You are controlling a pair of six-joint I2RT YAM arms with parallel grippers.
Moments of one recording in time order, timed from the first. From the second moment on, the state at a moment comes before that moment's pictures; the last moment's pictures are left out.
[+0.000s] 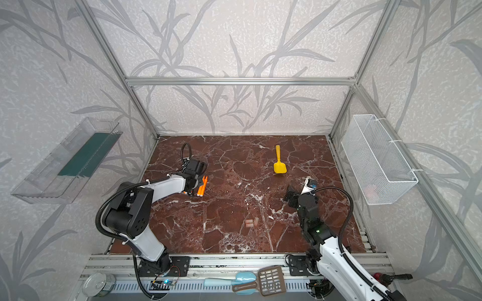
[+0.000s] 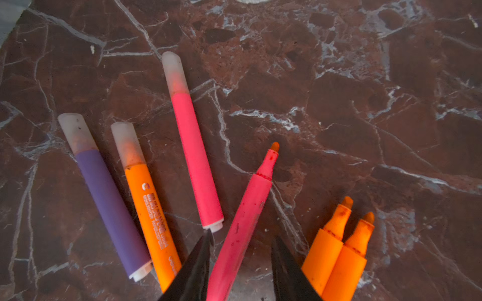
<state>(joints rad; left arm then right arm) -0.30 1.71 0.93 -0.31 -0.47 -0.60 0.39 0.65 0.23 0.05 0.41 0.45</state>
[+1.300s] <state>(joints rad) -0.30 1.77 0.93 -0.29 -0.39 -0.65 0.37 0.65 0.23 0.05 0.38 0.45</state>
